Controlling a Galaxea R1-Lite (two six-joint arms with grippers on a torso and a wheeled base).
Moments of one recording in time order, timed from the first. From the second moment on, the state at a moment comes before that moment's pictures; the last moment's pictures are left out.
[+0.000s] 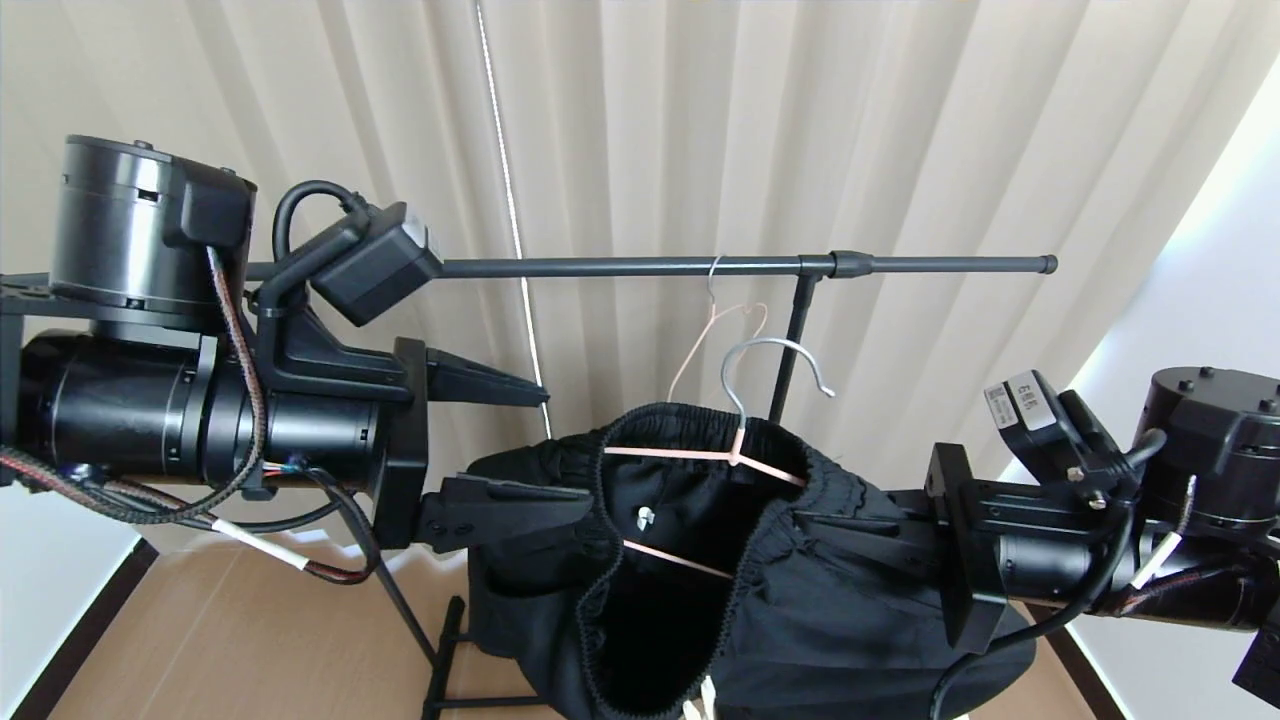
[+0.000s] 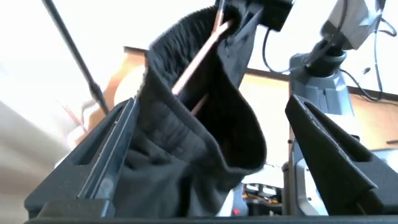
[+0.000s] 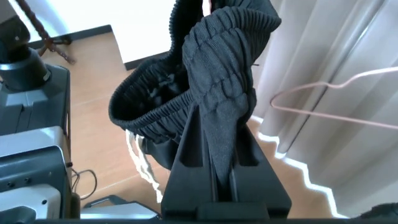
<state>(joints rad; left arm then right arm) -0.43 1.49 -1.07 0.07 -0.75 0.39 0.45 1.59 -0.48 -0.90 0.76 -0.15</state>
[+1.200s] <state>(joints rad) -0.35 1.82 -1.53 0.58 -0.72 1.12 0.45 1.61 -0.44 -0.98 0.80 -0.09</state>
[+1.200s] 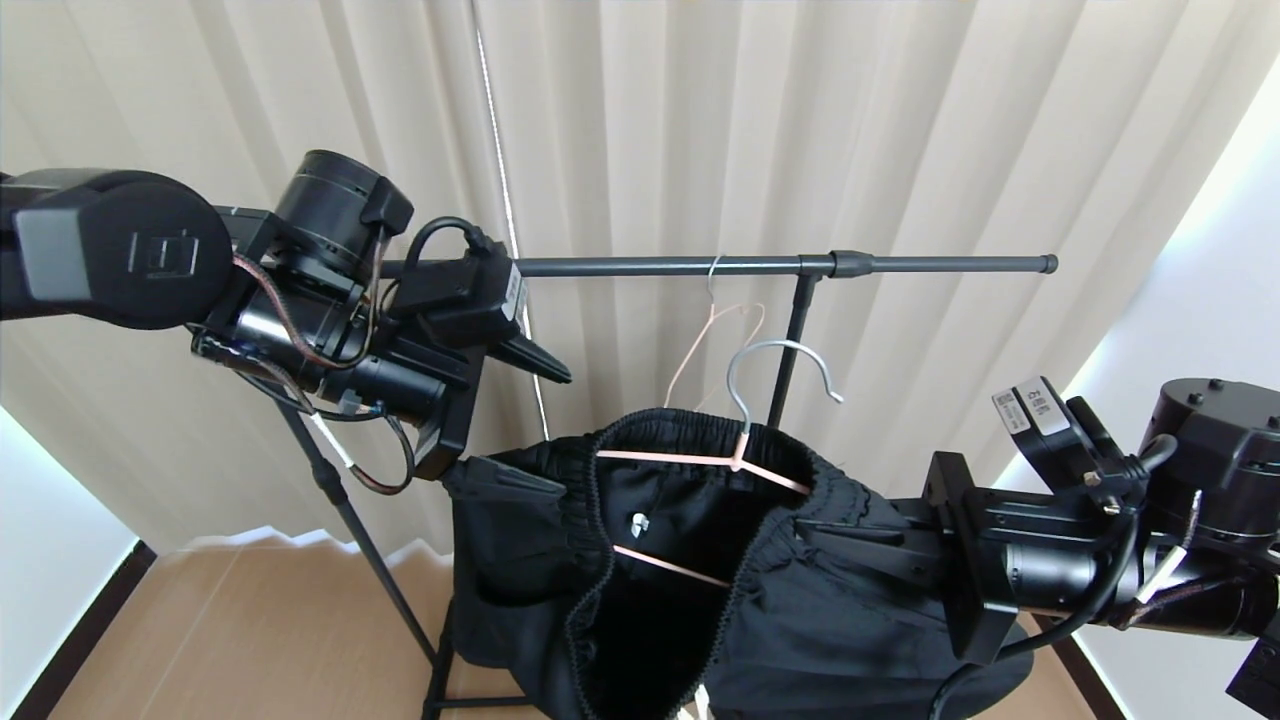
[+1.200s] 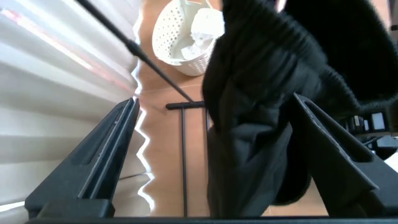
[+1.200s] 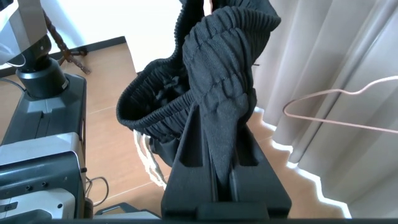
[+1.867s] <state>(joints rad) -0.42 1.82 -1.49 0.59 -0.75 1.12 0.45 1.61 -0.44 -0.98 0.81 -0.09</state>
